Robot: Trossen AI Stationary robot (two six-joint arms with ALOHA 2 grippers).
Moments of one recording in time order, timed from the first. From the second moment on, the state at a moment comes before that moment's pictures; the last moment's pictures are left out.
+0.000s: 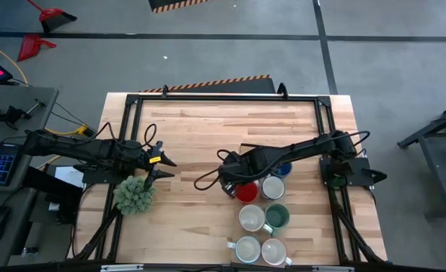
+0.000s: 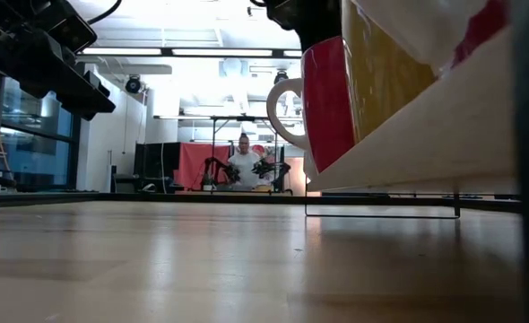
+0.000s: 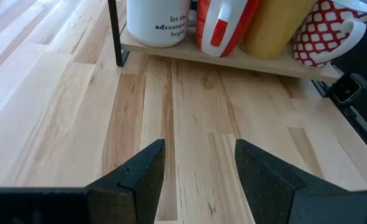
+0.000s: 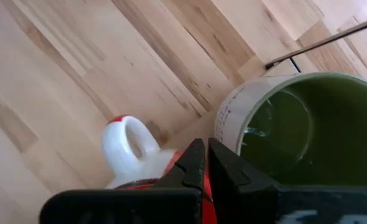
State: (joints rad) left arm -0.11 0.46 0.24 -0.22 0.04 -0.15; right arm 0.22 1.96 1.82 -1.20 0.17 0.91
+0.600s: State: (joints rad) left arm -0.11 0.46 0.24 -0.23 0.04 -0.15; right arm 0.22 1.99 1.82 -1.23 0.20 0.91
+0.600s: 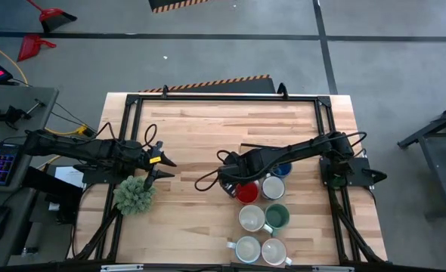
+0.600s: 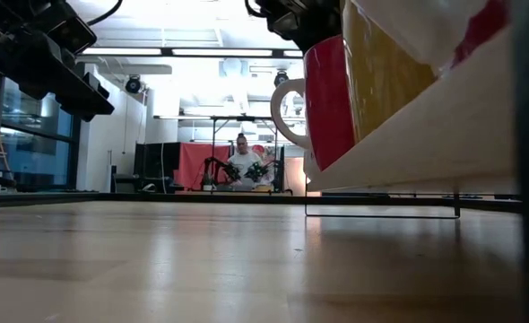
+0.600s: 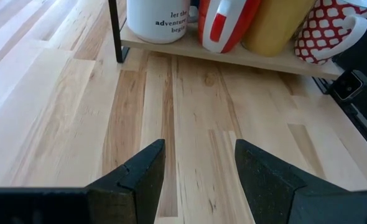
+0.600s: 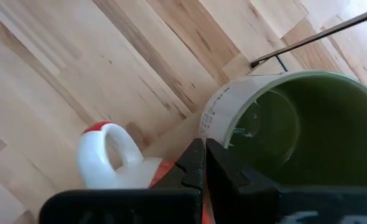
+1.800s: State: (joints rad) left arm -0.11 0.46 0.24 -0.24 0.04 -0.15; right arm 0.24 1.99 2.02 -1.15 0.19 0.83
